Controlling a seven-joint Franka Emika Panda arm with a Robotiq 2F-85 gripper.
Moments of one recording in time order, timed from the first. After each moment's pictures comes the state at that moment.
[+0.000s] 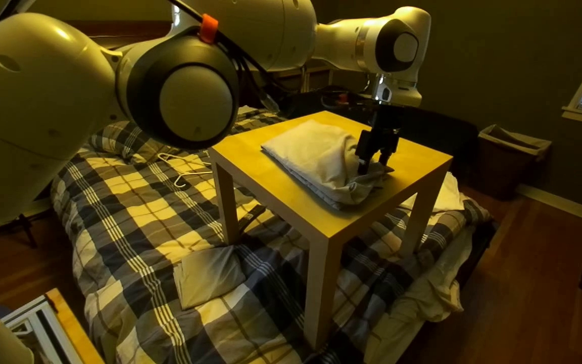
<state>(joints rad) -0.19 0.89 -0.13 -0.79 -0.01 1.49 1.46</state>
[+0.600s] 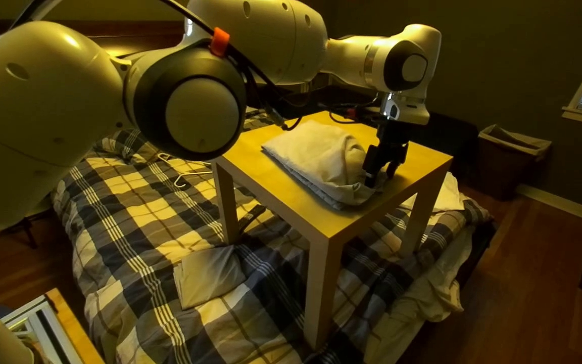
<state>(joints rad) -0.22 0.92 -0.13 -0.82 0.01 1.58 1.46</state>
